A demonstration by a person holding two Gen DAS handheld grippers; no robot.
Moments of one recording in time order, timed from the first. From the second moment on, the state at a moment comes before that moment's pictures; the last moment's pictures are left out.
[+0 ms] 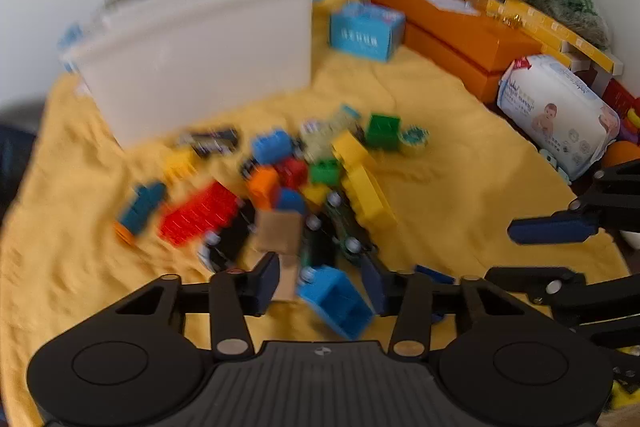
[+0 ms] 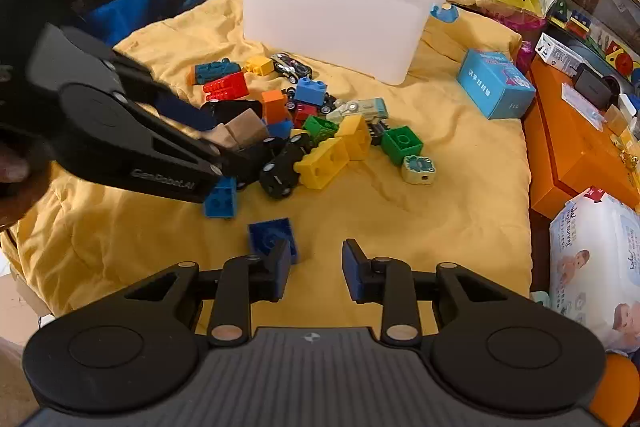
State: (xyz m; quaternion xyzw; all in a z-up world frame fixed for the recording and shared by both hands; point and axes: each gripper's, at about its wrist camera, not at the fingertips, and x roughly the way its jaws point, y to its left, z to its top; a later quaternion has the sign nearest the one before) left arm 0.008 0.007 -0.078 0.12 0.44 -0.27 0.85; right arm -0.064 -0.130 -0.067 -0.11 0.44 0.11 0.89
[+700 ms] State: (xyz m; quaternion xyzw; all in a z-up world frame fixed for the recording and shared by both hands) left arm -0.091 0.012 -0.051 0.05 0.44 -0.15 0.88; right arm -0.075 -0.104 -0.109 -0.32 0.36 0.28 0.83
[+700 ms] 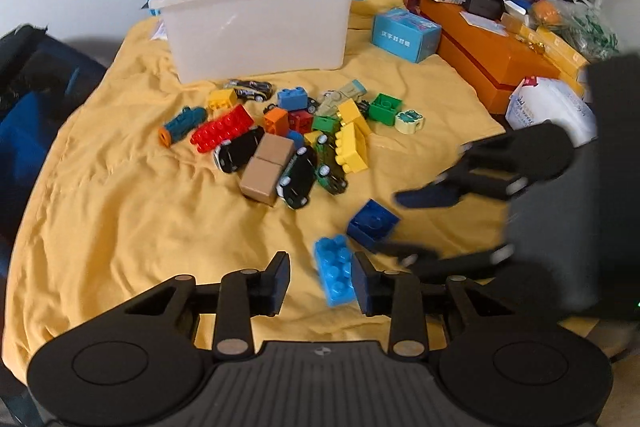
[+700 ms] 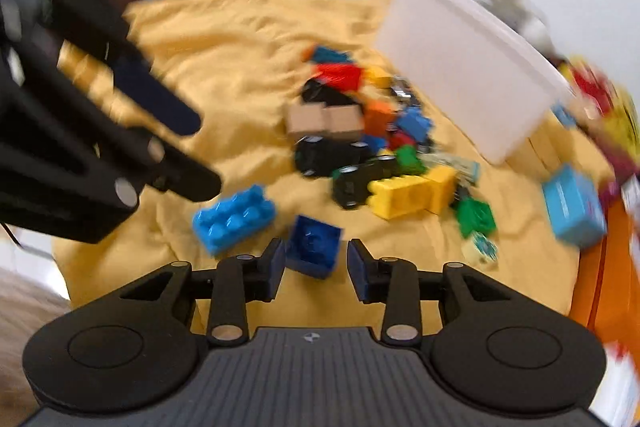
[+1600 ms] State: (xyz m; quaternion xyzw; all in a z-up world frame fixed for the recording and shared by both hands) left arm -0.047 -0.001 -0.095 0.13 0.47 -0.15 0.86; right arm -0.033 -0.170 -0.103 -0.08 0.47 0.18 0.86
